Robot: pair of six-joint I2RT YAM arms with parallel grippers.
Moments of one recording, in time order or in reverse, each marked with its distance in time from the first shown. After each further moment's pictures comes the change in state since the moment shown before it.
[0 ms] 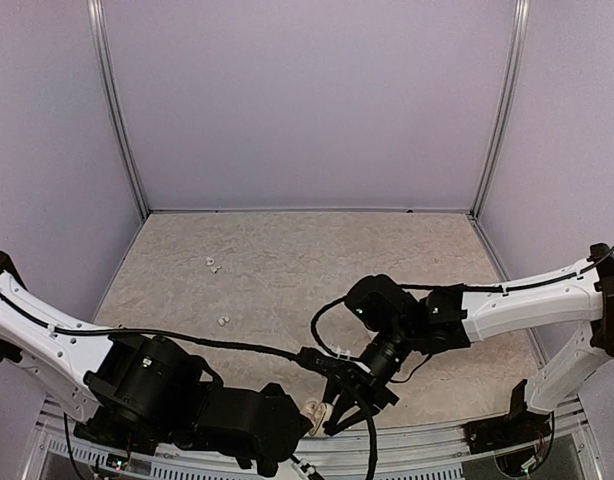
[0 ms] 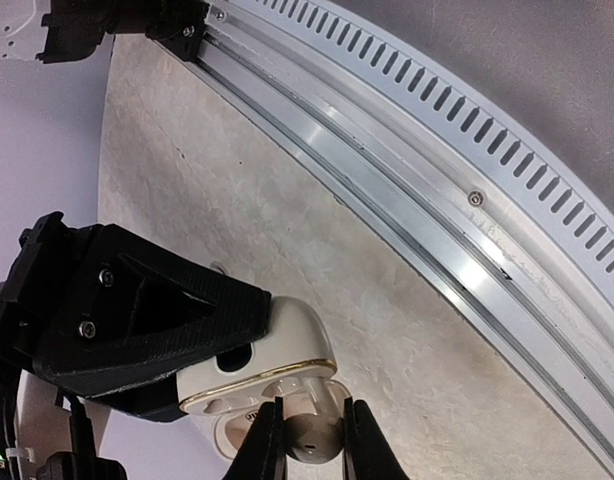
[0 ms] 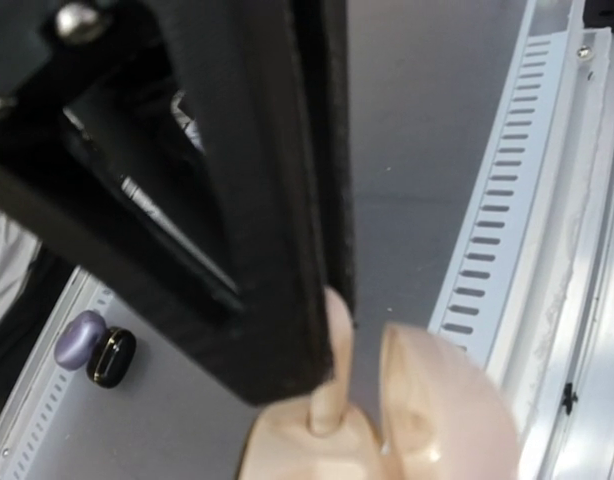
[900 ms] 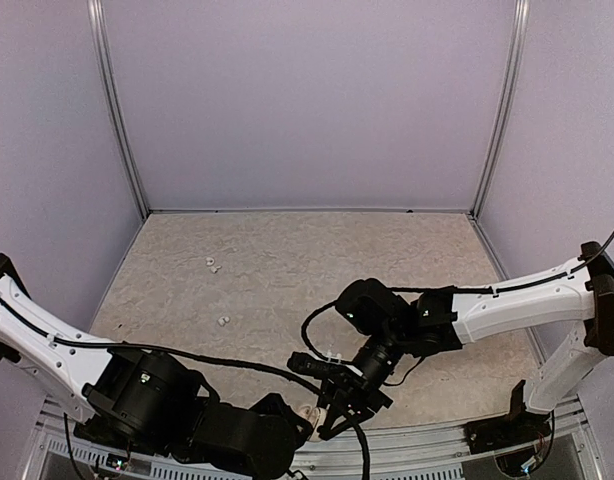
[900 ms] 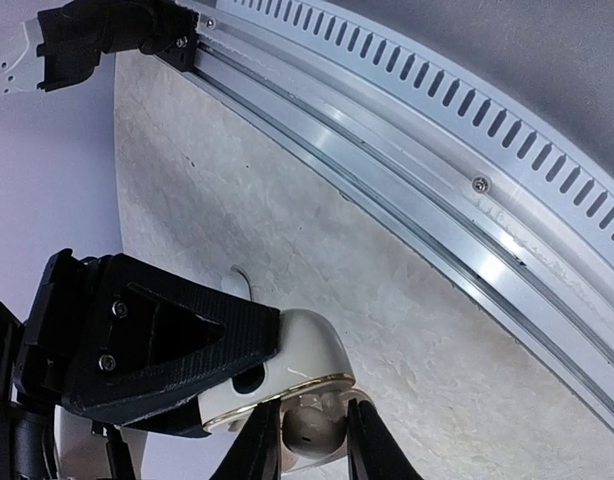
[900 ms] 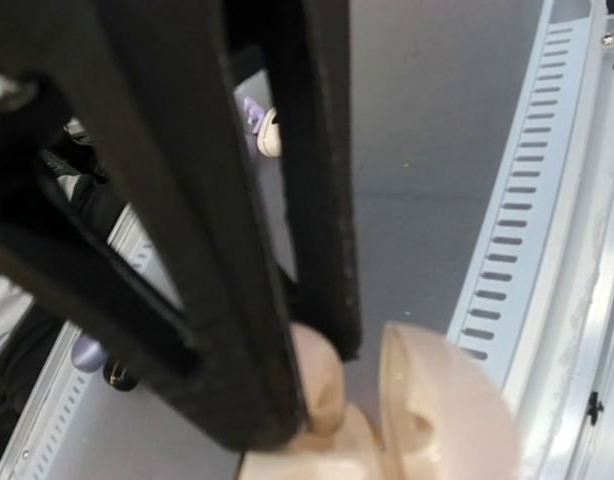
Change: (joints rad) left arm -0.034 -0.006 -0.045 0.047 -0.064 0.077; right arm 0.021 0.050 0.031 0.002 -0.021 0.030
